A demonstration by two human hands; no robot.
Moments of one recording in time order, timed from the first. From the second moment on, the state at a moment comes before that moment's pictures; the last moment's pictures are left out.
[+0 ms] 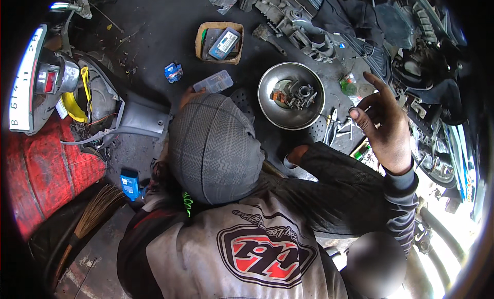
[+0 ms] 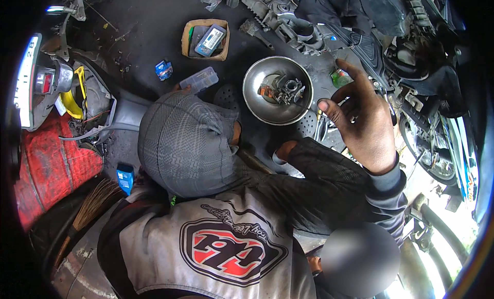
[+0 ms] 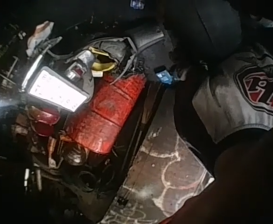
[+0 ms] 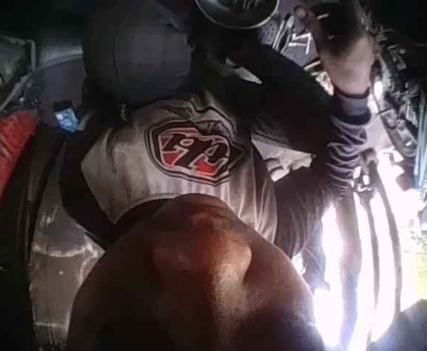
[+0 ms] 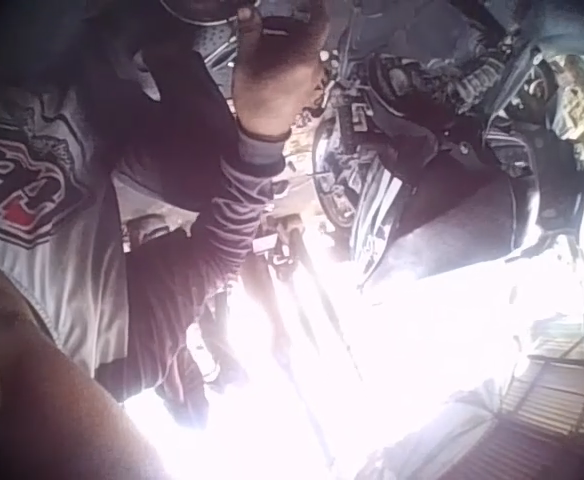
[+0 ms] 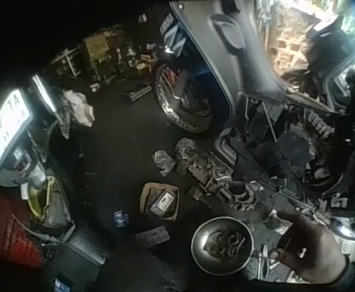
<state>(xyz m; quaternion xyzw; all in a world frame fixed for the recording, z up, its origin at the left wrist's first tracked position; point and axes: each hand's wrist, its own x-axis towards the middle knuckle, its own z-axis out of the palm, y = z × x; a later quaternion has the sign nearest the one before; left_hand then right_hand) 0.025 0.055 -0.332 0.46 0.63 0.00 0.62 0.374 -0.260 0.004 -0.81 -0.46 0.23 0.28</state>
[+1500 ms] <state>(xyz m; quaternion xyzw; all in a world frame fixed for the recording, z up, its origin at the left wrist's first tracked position) 0.276 -0.030 0.061 0.71 -0.14 -0.16 0.67 0.365 -0.271 0.065 -0.65 -0.66 -0.13 0.37</state>
